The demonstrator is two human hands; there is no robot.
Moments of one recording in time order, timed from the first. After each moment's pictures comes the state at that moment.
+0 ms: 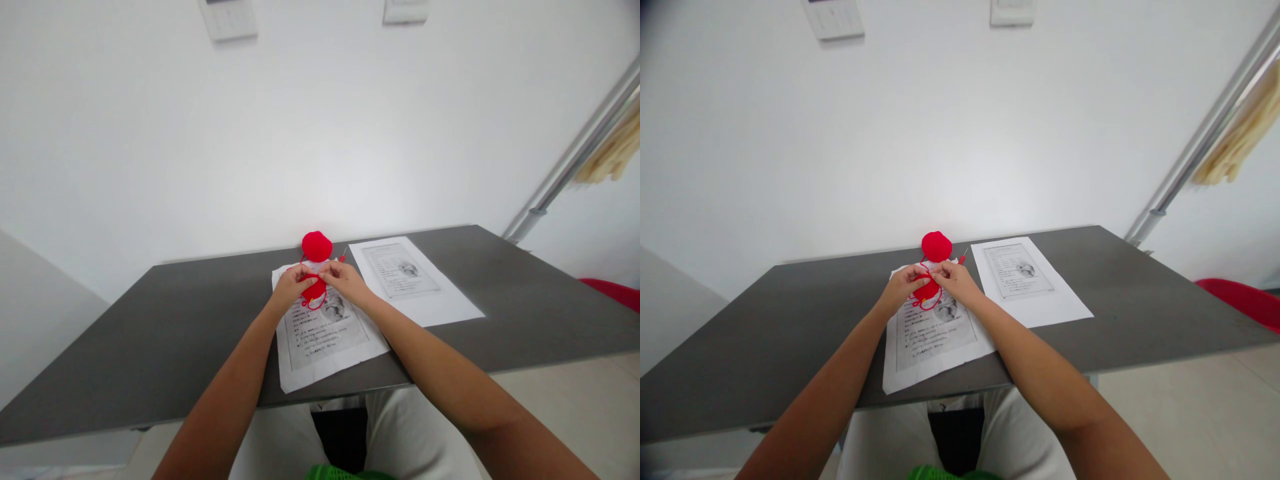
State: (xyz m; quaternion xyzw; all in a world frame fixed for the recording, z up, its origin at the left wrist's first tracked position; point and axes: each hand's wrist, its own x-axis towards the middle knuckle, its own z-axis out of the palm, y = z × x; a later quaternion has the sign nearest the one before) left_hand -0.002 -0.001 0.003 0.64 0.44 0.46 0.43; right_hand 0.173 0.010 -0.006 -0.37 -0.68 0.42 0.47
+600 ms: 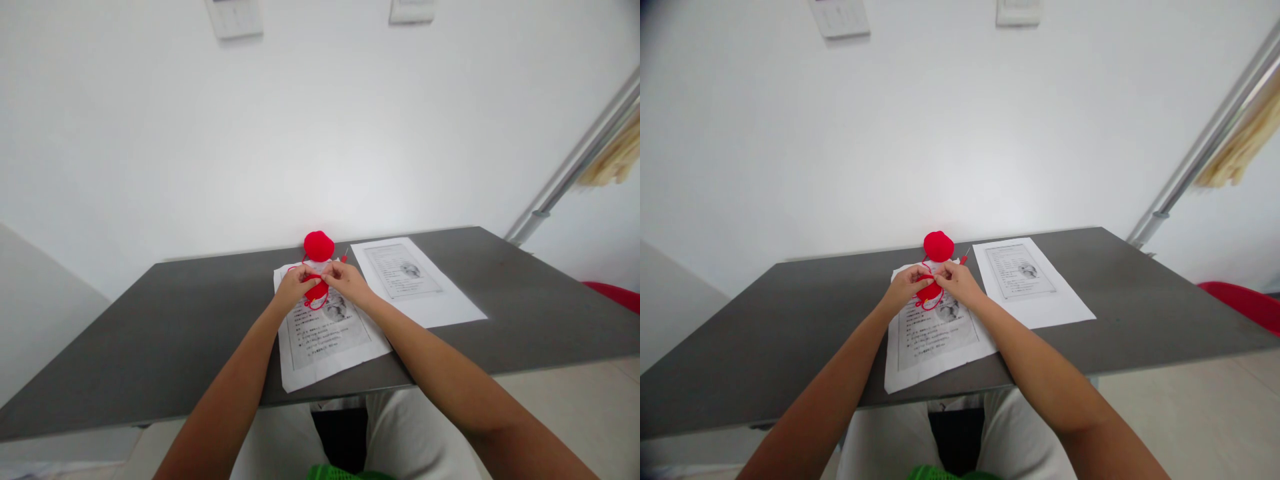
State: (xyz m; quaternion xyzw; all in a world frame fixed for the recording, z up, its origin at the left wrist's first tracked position) left_hand -0.001 0.002 0.001 0.66 0.45 0.46 0.39; right_hand 0.174 0.008 -0.005 -0.39 -0.70 0.37 0.46
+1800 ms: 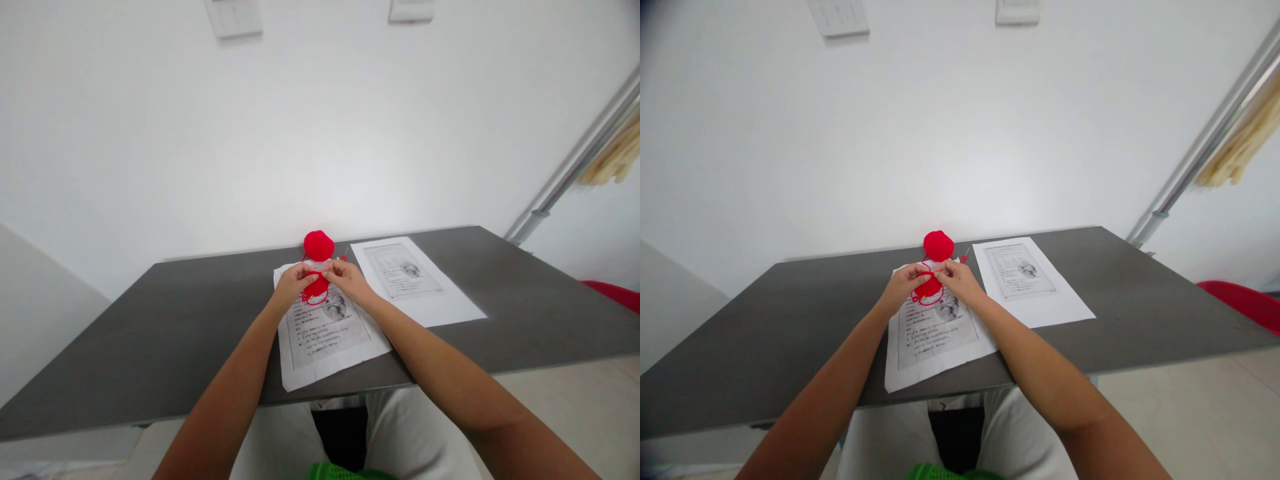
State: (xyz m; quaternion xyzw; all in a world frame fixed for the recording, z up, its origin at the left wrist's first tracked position) left_hand 0.000 -0.002 0.006 0.61 0.44 0.48 0.46; right_hand 0.174 0.009 -0.008 -0.36 -0.67 0.43 0.48
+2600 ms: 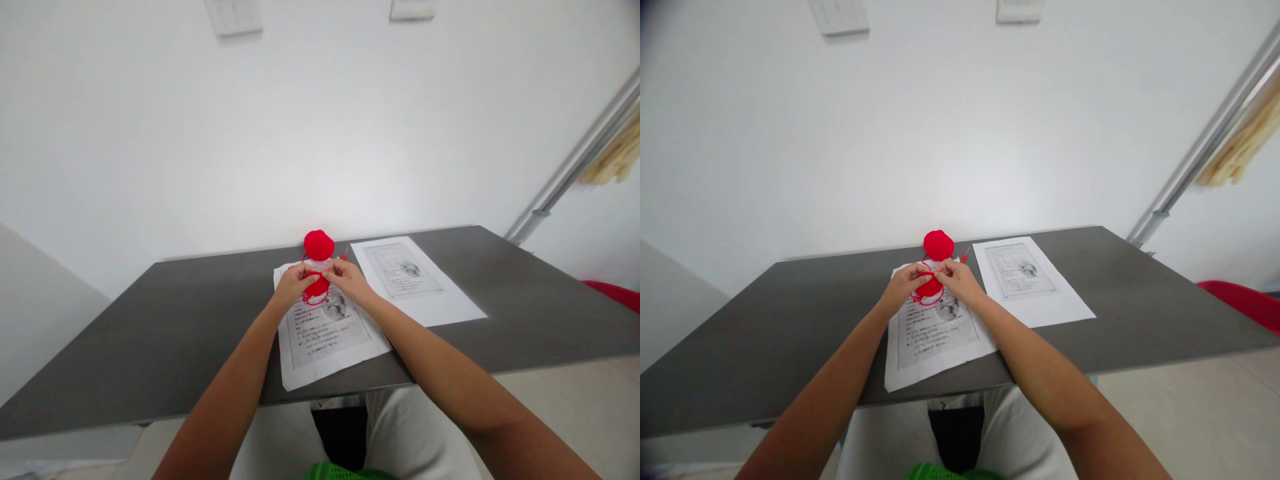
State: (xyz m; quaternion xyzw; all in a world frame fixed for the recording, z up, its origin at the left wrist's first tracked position) left_hand 0.001 -0.003 0.008 0.63 0.44 0.47 0.44; right_hand 0.173 0.008 -0.007 -0.36 -0.68 0.41 0.49
